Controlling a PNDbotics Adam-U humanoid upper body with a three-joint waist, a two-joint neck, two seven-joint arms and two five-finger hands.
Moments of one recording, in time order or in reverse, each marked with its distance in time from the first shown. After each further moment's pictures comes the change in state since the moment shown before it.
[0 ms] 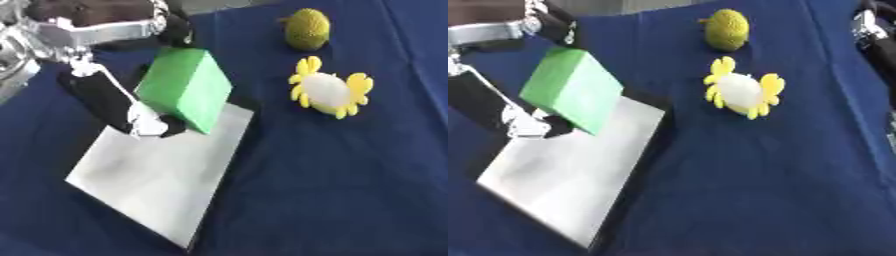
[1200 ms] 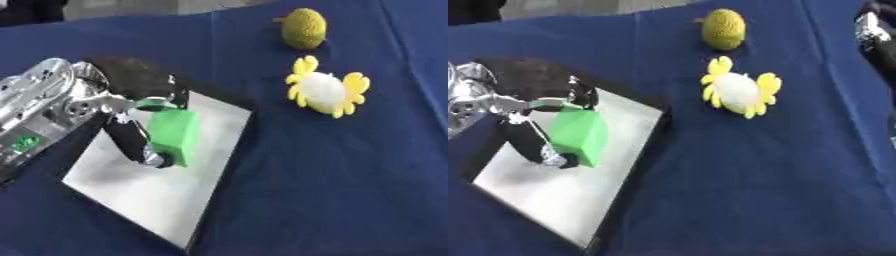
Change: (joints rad) left arm 0.080 -0.095 -0.083 0.202 -0.303 -0.158 -0.168; right arm -0.007 0.007 0.010 0.000 0.002 0.004 0.007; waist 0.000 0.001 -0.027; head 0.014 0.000
